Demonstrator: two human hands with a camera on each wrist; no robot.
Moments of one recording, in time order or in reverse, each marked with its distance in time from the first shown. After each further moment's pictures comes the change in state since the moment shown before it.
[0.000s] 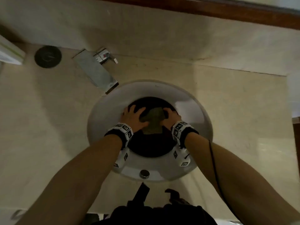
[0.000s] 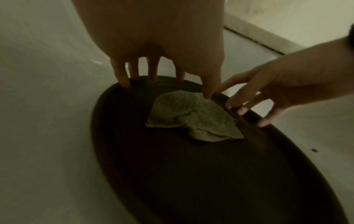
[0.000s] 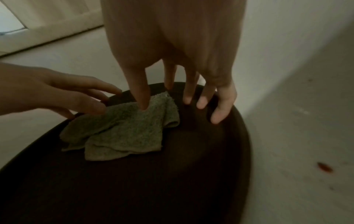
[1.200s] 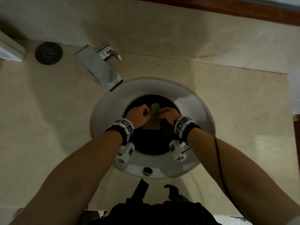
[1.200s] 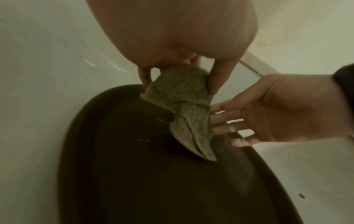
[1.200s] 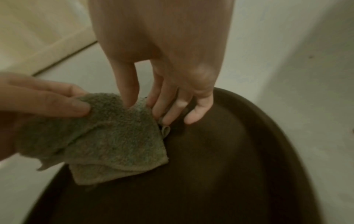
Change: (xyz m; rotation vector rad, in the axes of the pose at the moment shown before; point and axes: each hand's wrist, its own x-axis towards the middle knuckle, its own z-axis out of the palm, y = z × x) left_hand -0.006 0.008 -0.014 -0.375 0.105 0.174; right_hand -0.003 -0.019 0.006 0.601 -0.051 0.069
